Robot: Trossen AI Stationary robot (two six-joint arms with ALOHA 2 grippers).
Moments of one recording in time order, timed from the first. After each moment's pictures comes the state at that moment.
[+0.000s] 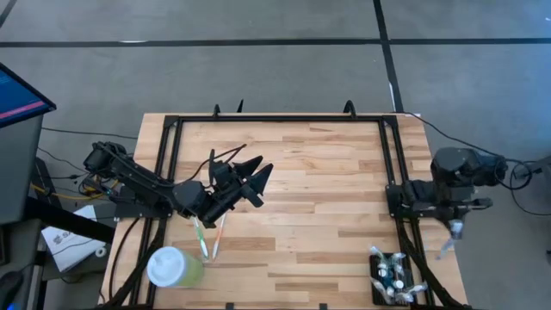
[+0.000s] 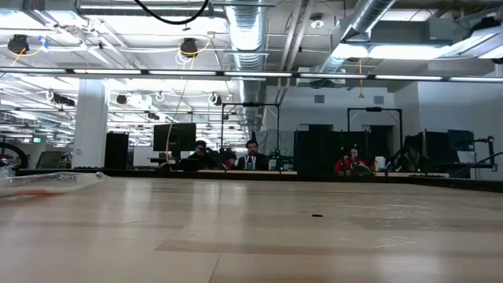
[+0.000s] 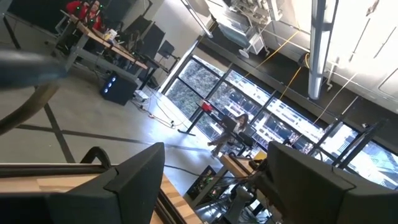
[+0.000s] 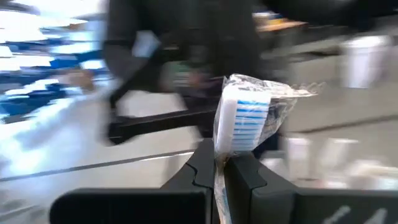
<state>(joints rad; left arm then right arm) -0.42 1.47 1.05 0.84 -1.13 -0.33 0.24 0.12 0.62 -0.79 -1.33 -0.09</state>
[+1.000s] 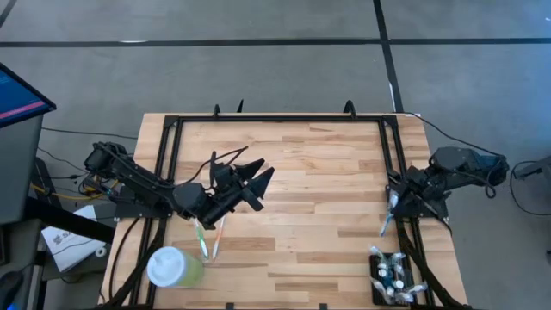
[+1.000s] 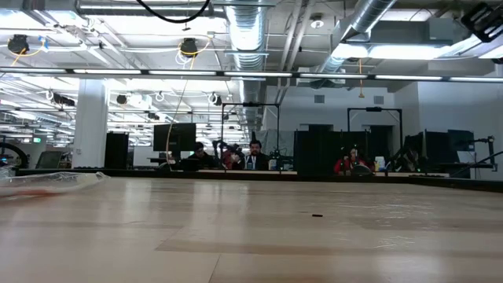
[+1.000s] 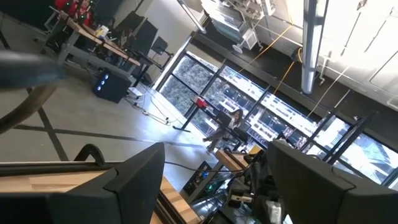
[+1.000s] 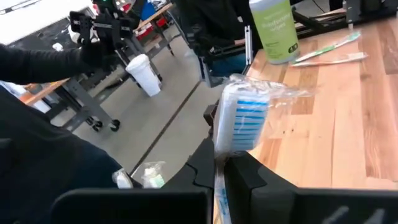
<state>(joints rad) -0.43 1.48 1.05 0.84 -1.11 -0.32 0.23 0.15 0.62 -0.72 -0.39 0.38</state>
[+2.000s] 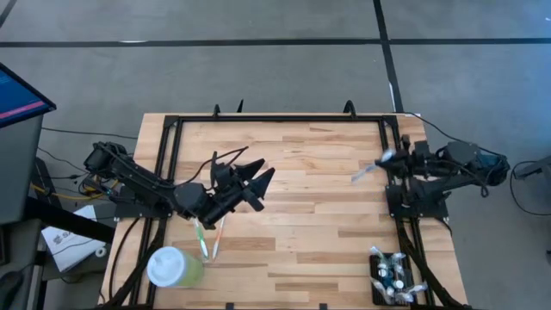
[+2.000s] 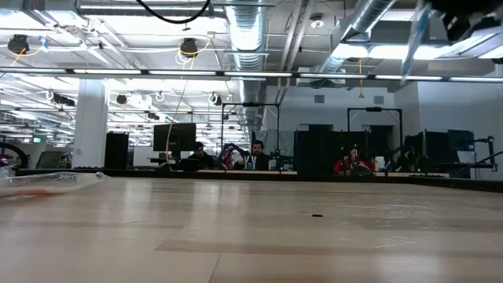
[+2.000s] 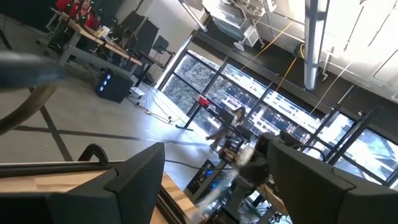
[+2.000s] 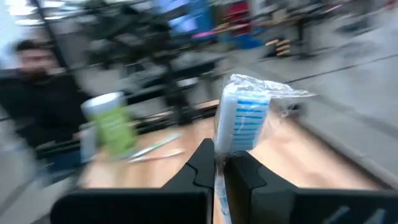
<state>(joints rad) -0.42 1.48 1.05 0.82 -1.11 -0.32 0.23 0.15 0.65 -0.57 0.36 0.22</state>
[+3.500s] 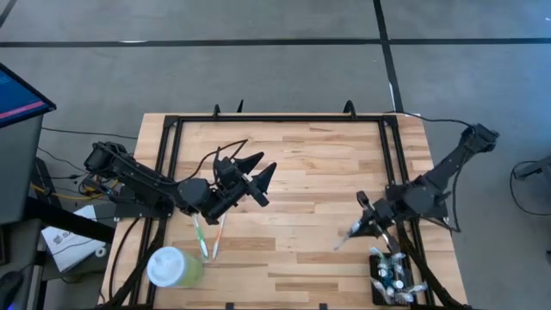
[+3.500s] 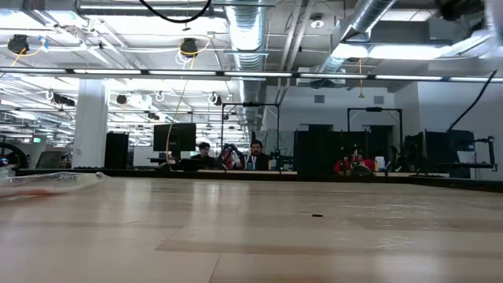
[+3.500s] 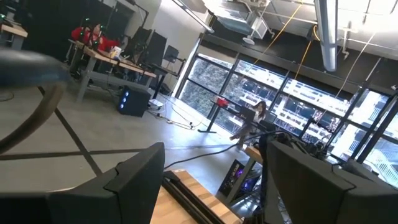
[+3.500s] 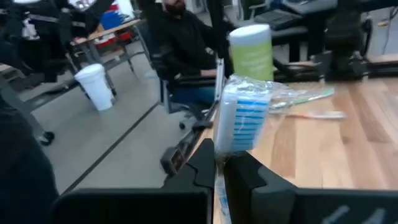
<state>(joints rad) -0.38 1.48 1.05 0.80 -1.11 -0.16 0.71 0.73 0.49 0.08 0.28 0.29</state>
